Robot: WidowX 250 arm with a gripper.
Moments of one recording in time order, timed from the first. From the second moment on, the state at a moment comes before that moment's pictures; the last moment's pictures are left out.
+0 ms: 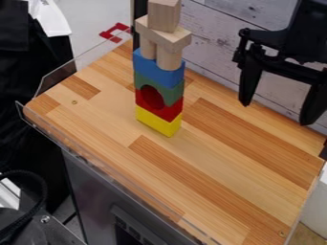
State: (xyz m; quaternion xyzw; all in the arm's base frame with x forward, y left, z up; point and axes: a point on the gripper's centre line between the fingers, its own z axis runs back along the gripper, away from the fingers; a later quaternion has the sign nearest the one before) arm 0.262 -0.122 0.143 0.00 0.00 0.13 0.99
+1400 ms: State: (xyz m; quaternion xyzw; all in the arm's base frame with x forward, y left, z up) arm 0.268 -0.015 0.204 -0.01 0.00 0.12 0.99
